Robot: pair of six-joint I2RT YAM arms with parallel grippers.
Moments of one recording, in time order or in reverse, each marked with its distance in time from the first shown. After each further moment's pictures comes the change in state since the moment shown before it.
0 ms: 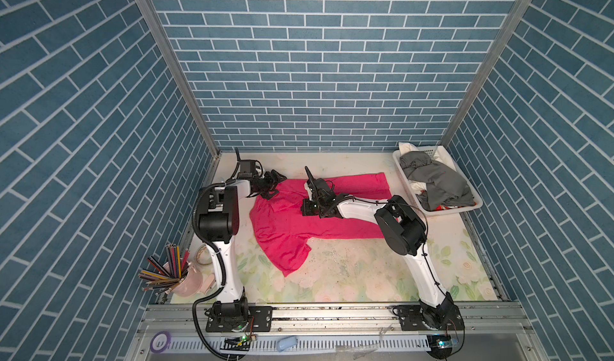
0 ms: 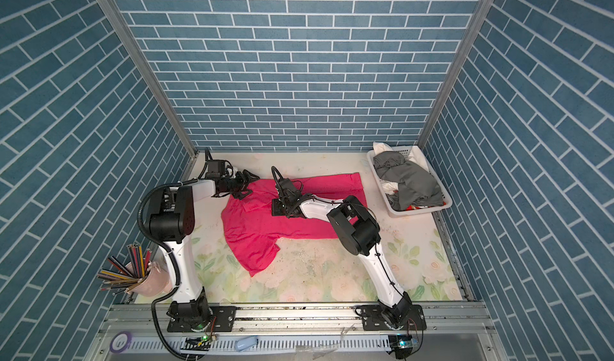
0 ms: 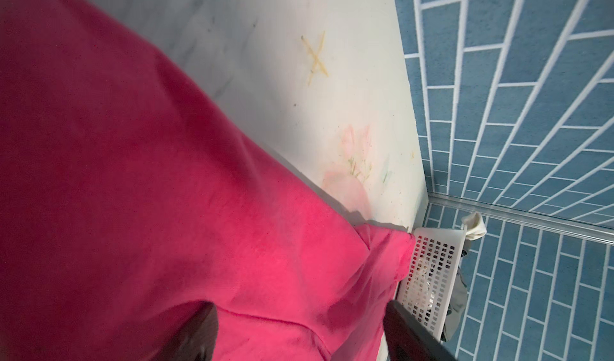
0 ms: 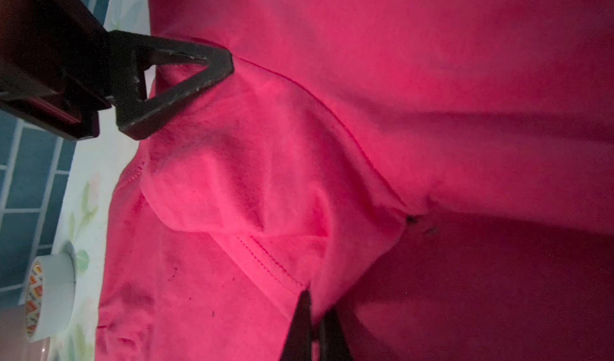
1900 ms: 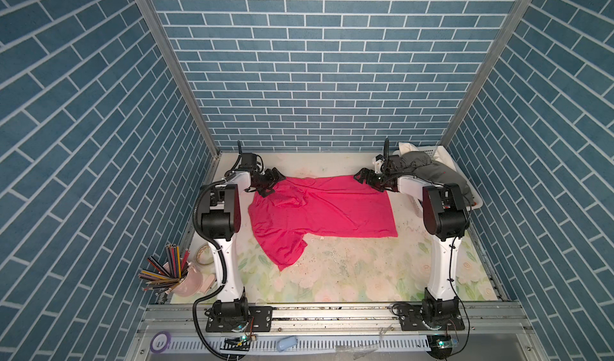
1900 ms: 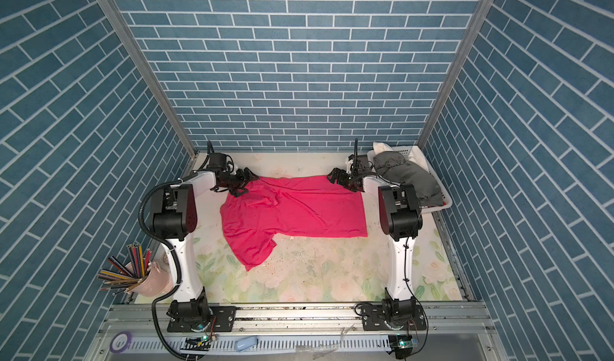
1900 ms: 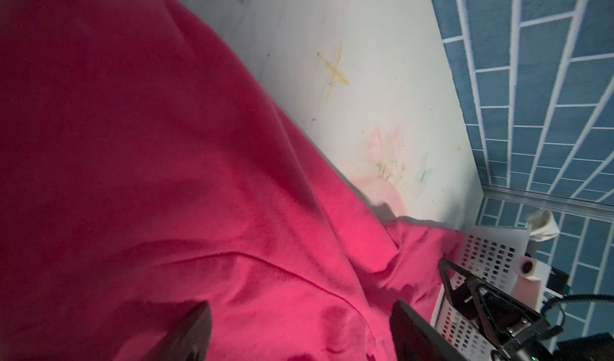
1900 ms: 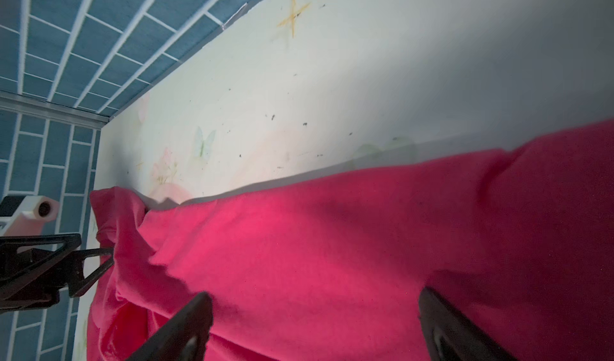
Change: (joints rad) left arm -0.002 0.060 0.202 -0.283 -0.090 0.174; right arm -0.633 -0.083 -0.087 0.004 -0.248 -0.130
